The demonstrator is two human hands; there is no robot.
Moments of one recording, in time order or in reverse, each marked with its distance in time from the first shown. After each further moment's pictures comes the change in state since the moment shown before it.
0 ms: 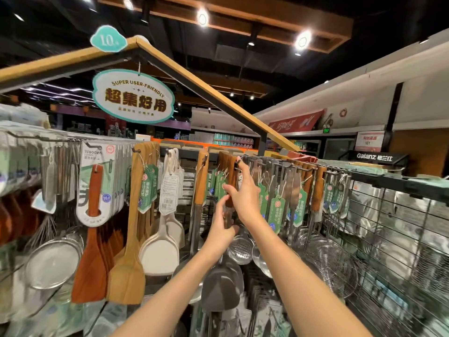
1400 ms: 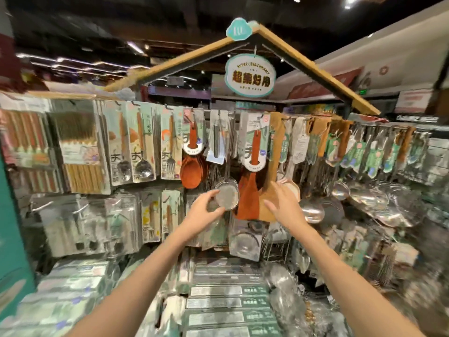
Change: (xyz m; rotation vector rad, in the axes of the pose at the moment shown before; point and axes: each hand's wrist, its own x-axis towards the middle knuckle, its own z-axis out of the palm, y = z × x) left_hand -0.253 0.071 -0.408 0.626 -0.039 -0.072; right_hand -0.250 -0.177 0.179 -0.522 -0.328 0.034
